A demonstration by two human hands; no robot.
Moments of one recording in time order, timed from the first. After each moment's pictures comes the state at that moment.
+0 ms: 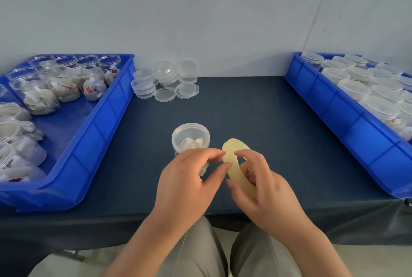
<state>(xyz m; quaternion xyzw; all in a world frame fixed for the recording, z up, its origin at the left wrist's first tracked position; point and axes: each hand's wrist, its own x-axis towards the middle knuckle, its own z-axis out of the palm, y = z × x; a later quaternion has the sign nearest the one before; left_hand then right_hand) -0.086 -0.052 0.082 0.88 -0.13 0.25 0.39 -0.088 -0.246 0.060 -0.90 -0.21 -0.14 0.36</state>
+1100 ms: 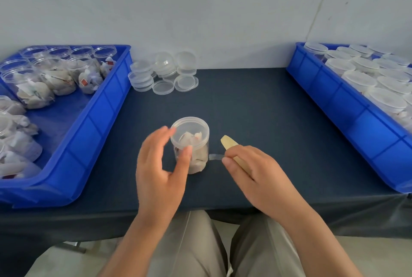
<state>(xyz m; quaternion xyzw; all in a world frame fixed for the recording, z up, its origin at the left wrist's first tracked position) -0.069 -0.019 0.037 0.83 0.00 0.33 0.44 -0.062 -0.241 0.064 -0.91 -0.19 -0.06 0.37</state>
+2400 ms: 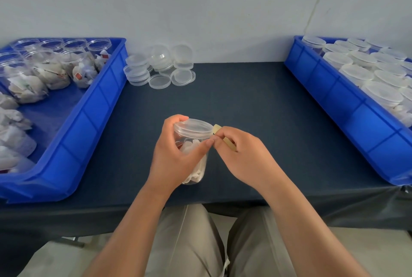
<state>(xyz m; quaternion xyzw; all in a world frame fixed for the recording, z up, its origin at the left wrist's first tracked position) -0.034 -0.029 0.038 0.80 -0.03 0.18 0.57 -0.032 -0.217 0.079 -0.91 -0.13 0.01 0.38</state>
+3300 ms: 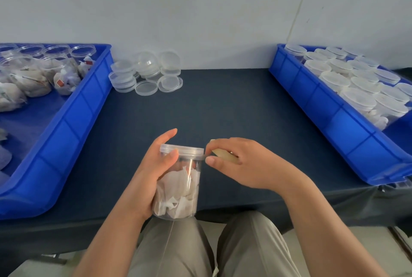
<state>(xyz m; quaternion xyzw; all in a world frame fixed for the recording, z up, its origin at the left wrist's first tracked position) -0.057 -0.012 0.043 0.62 0.01 -0.08 0.78 -0.024 -0.261 0.096 -0.93 -0.22 0.13 0.28</state>
